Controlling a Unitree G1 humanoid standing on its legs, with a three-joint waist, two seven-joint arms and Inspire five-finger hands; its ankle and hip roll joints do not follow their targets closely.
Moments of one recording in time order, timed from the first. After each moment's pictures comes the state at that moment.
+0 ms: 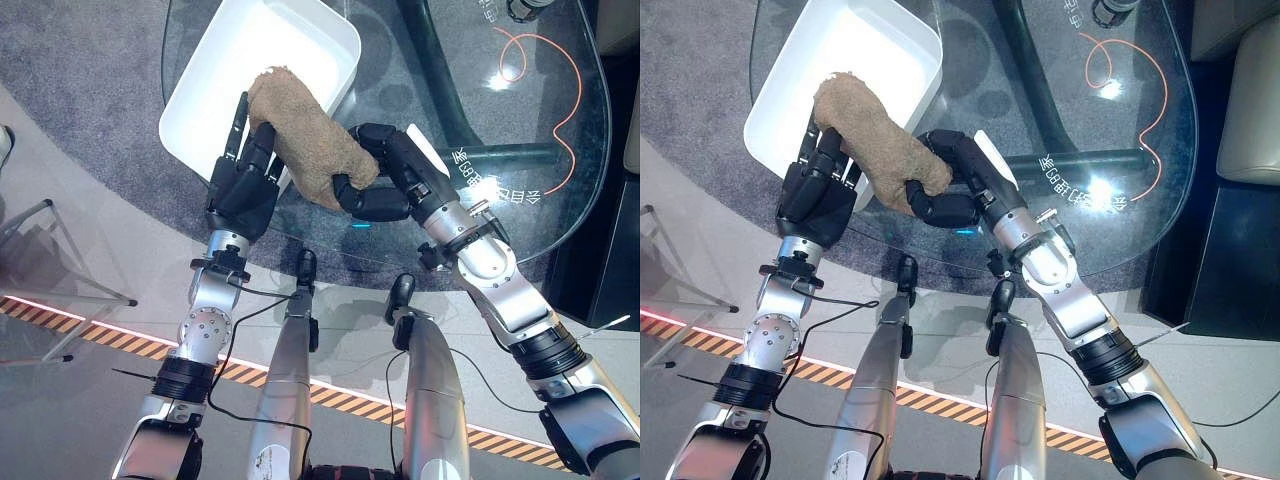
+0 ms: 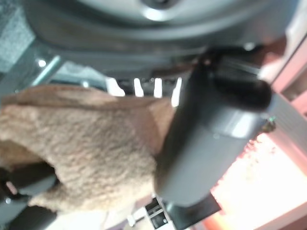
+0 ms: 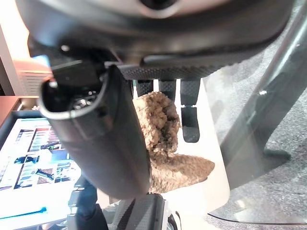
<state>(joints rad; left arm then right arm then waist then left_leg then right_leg) -0.46 0.36 -0.11 0.14 -1.37 -0.11 -0.21 -0.65 -0.56 0.38 0.03 0.27 -0.06 0.04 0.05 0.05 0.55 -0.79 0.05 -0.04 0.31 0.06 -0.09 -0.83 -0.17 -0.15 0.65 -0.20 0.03</state>
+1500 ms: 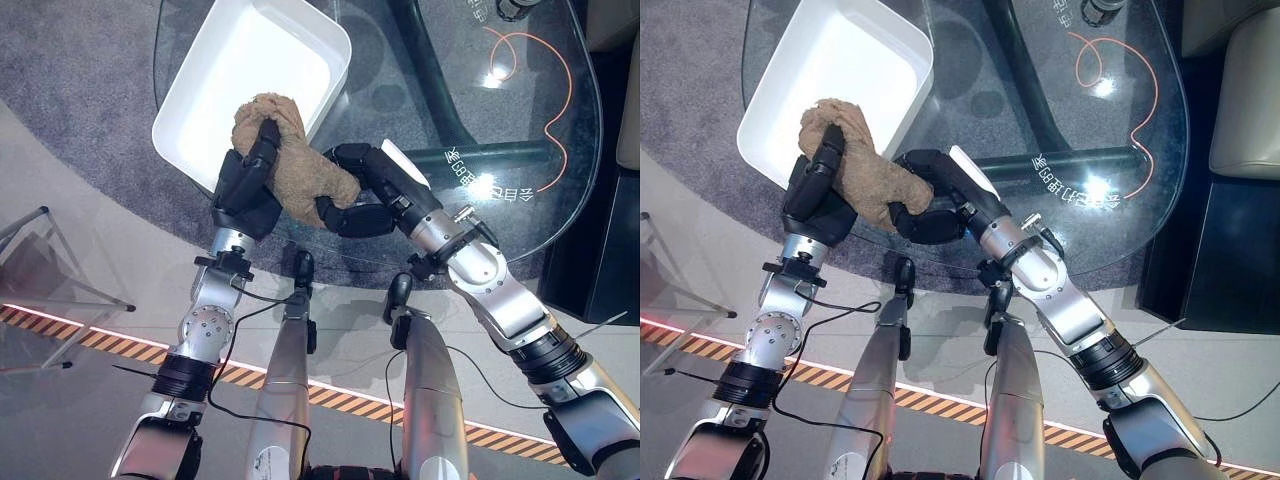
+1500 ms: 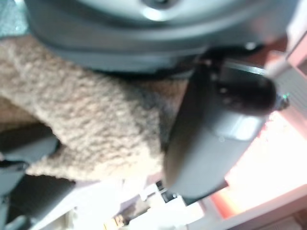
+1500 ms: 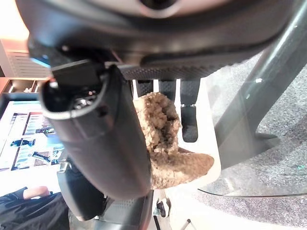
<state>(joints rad) -0.47 0.36 -0.13 0.13 -1.34 -0.12 -0.27 -0.65 -0.59 0.45 -0.05 0.26 -0.01 0.07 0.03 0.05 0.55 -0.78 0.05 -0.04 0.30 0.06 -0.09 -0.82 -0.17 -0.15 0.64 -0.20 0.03</state>
